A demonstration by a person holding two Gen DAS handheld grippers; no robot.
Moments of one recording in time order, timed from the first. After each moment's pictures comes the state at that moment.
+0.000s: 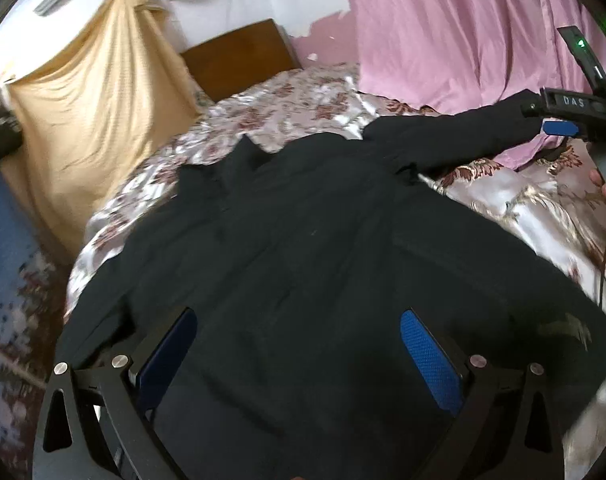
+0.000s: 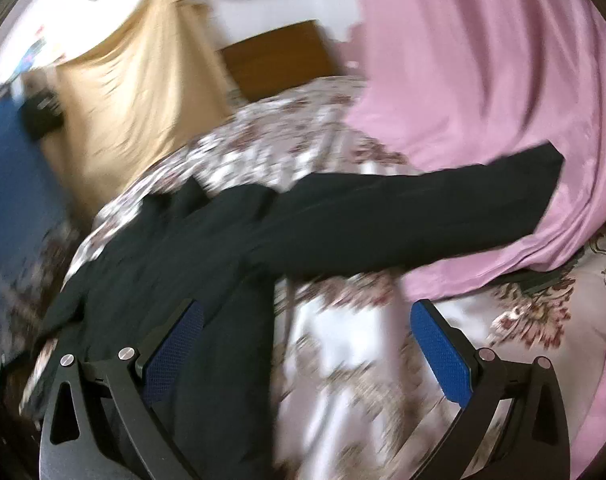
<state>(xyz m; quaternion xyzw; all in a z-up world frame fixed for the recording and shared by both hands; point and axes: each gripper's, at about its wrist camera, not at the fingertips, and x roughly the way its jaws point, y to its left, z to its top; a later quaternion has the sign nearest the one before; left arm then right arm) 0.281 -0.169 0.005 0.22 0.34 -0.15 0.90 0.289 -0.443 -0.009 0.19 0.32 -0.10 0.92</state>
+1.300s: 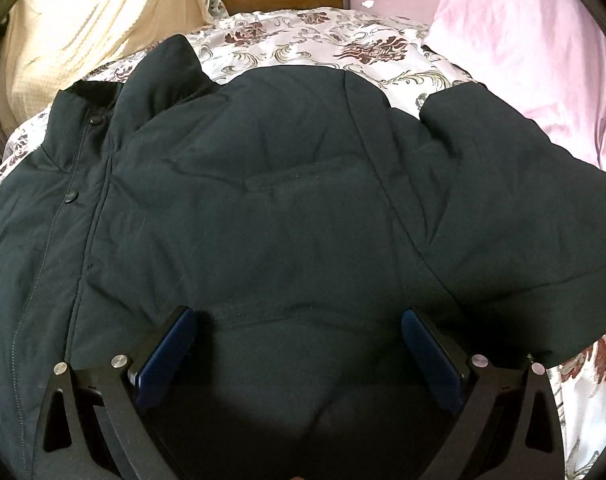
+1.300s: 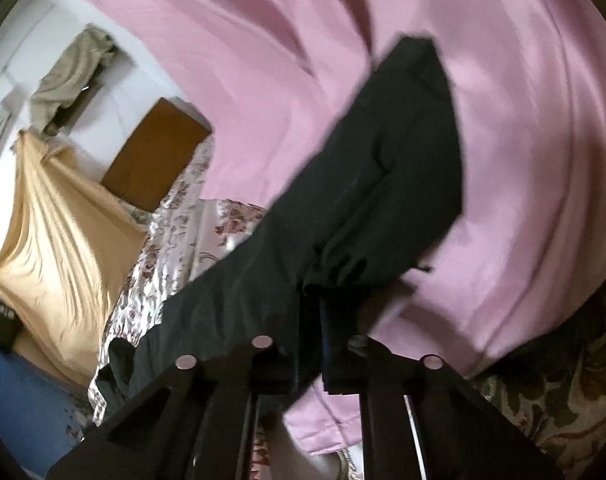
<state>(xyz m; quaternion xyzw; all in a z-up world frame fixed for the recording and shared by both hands) 0.513 -0.289 -0.125 0.07 0.47 -0.10 0.88 0.402 -0.581 -0.117 0.42 0.21 -0.21 0.86</state>
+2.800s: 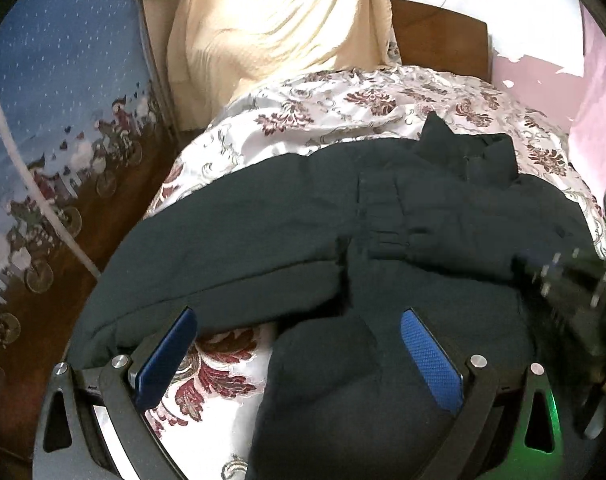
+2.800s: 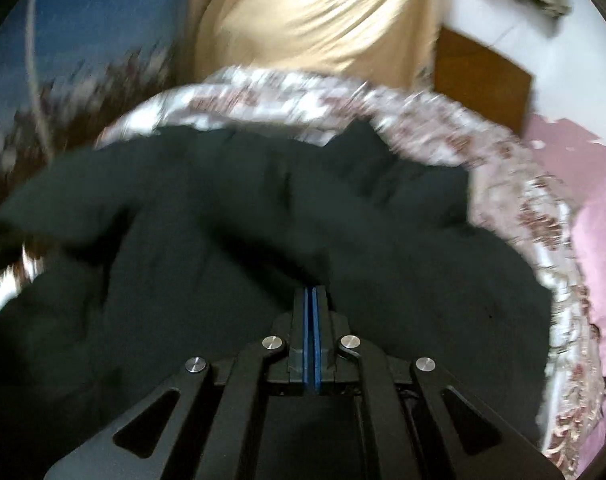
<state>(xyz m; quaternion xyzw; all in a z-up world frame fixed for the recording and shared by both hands) 0.427 0.113 -0.025 0.00 0.41 0.08 0.91 0.500 -0.101 -0.068 -0.14 0.39 0.12 0.90</state>
